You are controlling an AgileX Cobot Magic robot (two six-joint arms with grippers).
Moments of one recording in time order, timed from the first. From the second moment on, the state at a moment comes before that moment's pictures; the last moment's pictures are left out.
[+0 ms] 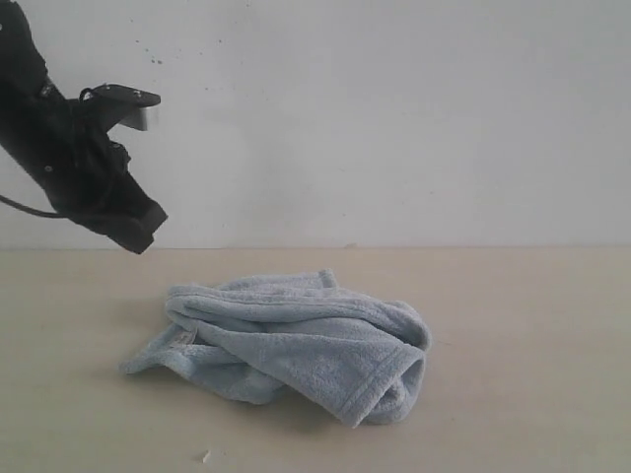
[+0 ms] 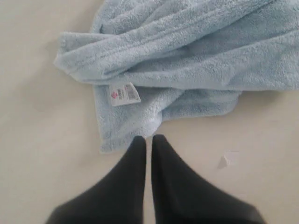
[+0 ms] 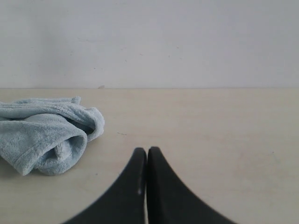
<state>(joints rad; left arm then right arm) -0.24 1.79 -1.59 -0.18 1.03 0.46 0.15 0.00 0.00 0.01 0.20 0.05</state>
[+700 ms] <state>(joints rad) -0.24 1.74 -1.11 -0.32 0.50 0.45 0.15 0.00 0.00 0.01 0.20 0.06</state>
